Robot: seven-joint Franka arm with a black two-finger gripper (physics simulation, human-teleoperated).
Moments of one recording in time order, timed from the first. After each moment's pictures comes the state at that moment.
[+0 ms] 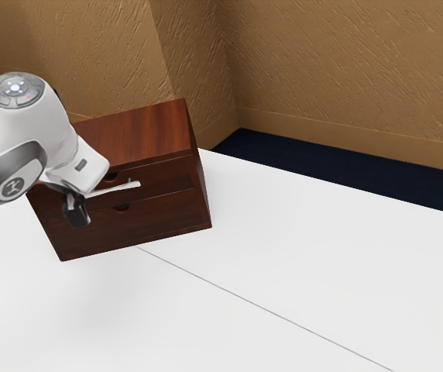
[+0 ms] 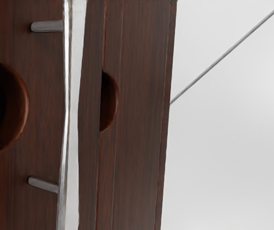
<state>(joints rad) -0.30 -0.30 0.54 -2.09 0.63 2.13 0.67</state>
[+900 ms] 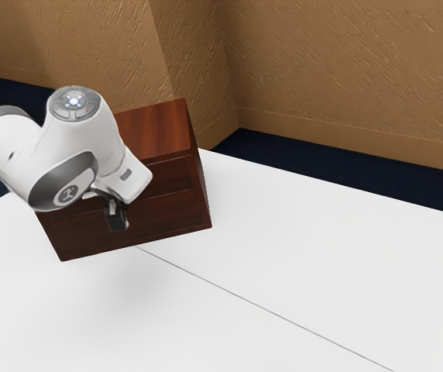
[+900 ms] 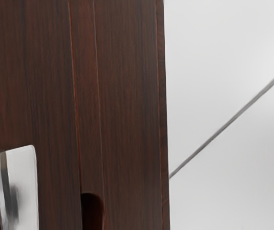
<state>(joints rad) -0.32 -0.11 0.54 -2.03 0.55 2.24 0.72</state>
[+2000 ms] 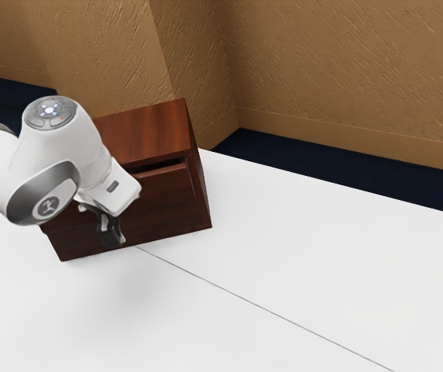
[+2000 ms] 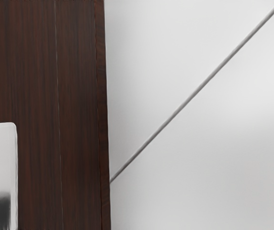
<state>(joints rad) -0.34 -0.24 0.54 -2.14 0.50 2.23 0.74</state>
